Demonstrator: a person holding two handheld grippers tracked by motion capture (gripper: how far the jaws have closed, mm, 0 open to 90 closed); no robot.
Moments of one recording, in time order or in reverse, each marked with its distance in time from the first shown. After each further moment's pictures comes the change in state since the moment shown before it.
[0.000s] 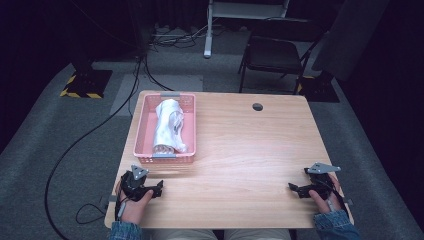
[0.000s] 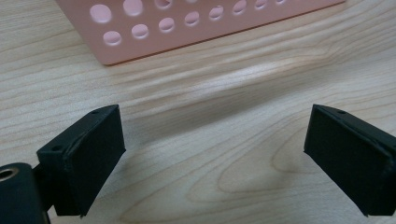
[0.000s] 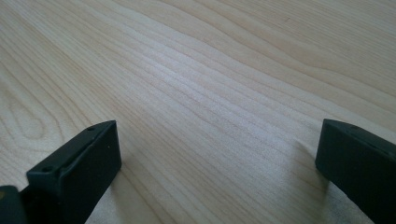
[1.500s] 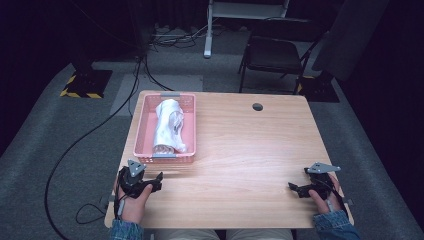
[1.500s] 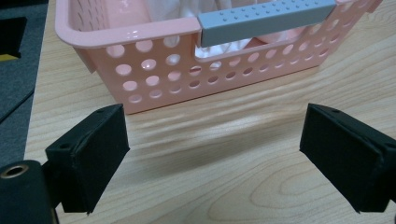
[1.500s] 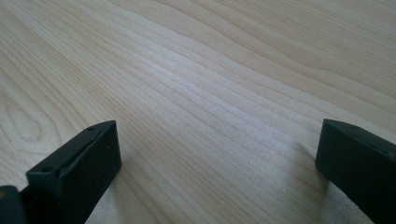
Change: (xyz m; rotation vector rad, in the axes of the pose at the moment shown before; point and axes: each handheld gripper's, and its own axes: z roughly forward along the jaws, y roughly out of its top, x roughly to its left) left arm -0.006 0.024 -0.024 -0.099 0.034 -0.020; right arm 0.000 0.000 0.001 0.000 -0.006 0.003
